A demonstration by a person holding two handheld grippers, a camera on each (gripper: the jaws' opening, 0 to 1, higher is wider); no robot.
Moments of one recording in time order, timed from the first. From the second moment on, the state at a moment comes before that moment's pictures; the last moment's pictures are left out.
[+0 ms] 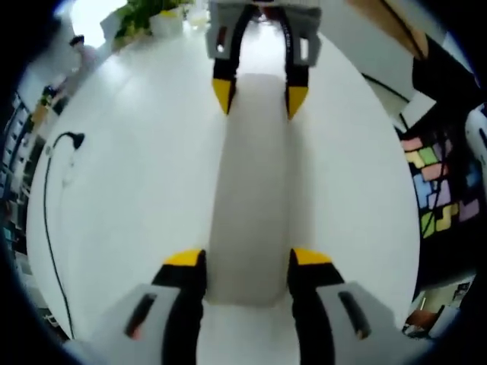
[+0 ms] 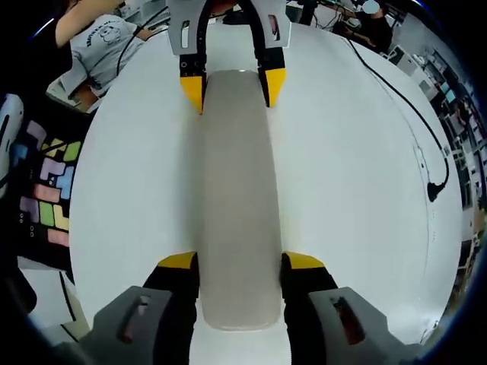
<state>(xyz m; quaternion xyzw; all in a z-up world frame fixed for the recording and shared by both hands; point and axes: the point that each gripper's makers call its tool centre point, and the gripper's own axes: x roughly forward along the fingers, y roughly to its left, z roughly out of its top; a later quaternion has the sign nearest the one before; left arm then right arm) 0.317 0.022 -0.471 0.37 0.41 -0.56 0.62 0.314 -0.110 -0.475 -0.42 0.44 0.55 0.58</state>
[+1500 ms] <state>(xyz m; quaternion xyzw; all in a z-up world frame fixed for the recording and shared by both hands) 0.333 0.009 -0.407 0.23 0.19 -0.54 0.79 0.323 -0.098 -0.430 -0.28 0.28 0.52 0.76</state>
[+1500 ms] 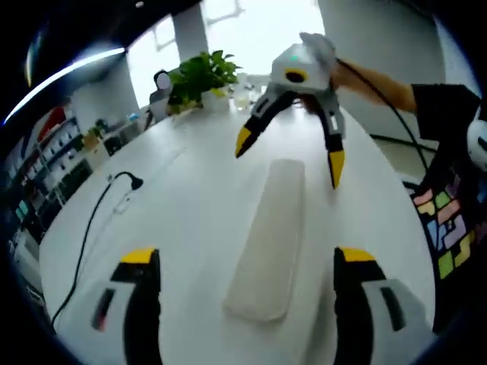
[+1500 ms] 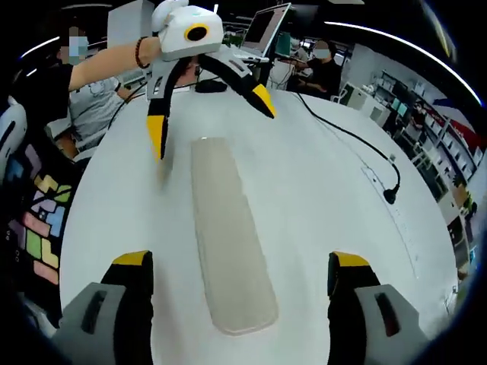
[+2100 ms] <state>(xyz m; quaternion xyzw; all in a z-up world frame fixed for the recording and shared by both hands) 0.323 0.038 -0.384 0.12 0.06 -0.39 0.91 0.304 -0.122 -0.367 -0.05 0.05 0.40 0.91</state>
